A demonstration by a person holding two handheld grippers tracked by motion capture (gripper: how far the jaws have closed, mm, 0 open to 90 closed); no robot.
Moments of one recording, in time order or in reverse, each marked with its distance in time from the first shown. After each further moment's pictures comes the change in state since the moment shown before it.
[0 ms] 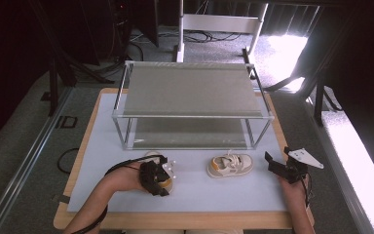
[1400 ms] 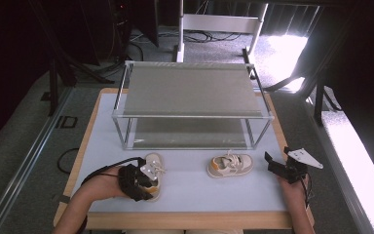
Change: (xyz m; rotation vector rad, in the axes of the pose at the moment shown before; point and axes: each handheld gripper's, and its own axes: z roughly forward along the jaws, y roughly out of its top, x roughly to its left) left arm -0.020 -0.043 -0.028 -0.036 0.071 -0.109; right arm 0.001 0.000 0.000 0.002 -0.003 -0.007
